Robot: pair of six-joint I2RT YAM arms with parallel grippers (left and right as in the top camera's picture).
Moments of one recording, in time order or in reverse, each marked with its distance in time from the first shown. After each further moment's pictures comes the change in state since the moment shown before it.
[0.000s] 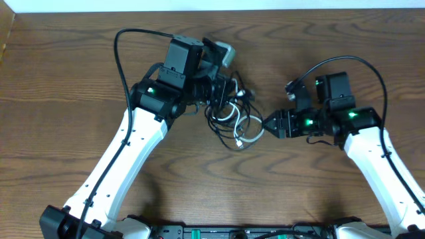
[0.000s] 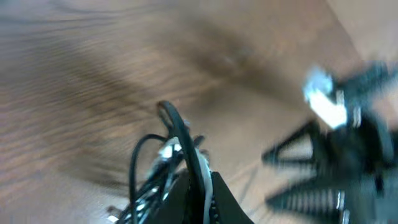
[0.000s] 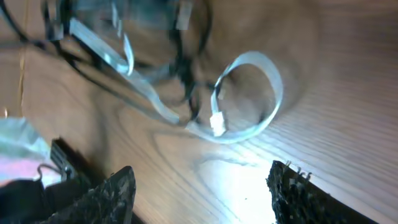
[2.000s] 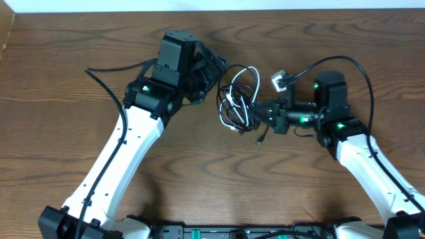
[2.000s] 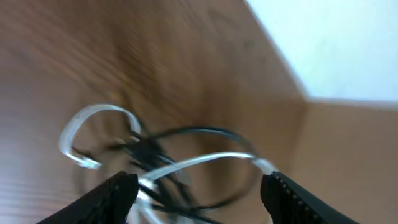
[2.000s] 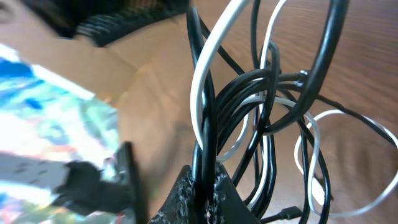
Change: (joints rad) left arm 0.034 0.000 0.000 0.023 -0.171 -0.869; right arm -0.008 0.026 -0.190 0.705 -0.467 0.056
